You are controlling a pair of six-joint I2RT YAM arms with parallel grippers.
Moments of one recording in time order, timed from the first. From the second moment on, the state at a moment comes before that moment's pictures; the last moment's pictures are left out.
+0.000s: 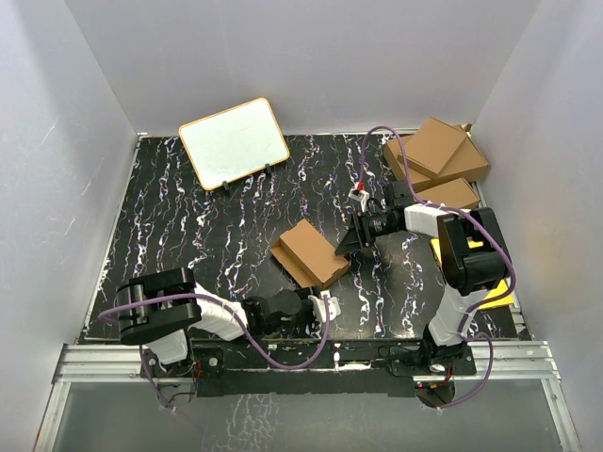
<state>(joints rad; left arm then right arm) -1.29 1.62 0.40 0.79 -0.22 0.37 0.17 1.80 0.96 -0.29 -1.14 -0.15</state>
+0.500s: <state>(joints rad) -1.29 1.64 0.40 0.80 -0.23 0.37 0.17 1.81 0.96 -0.29 -1.14 -0.15</state>
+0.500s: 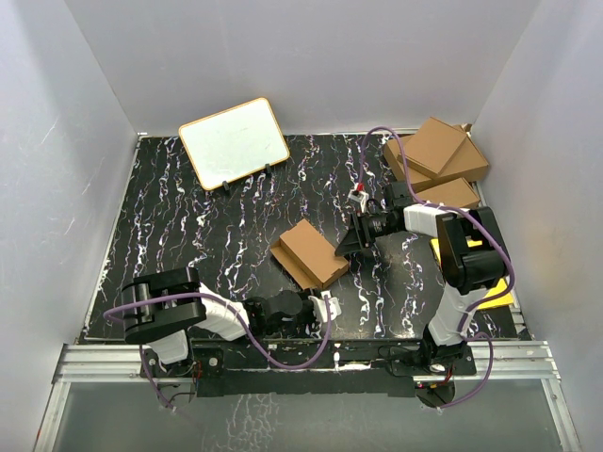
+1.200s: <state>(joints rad) -1.28 1.64 0.40 0.81 -0.25 0.32 0.17 1.84 0.96 -0.27 -1.14 -0.11</state>
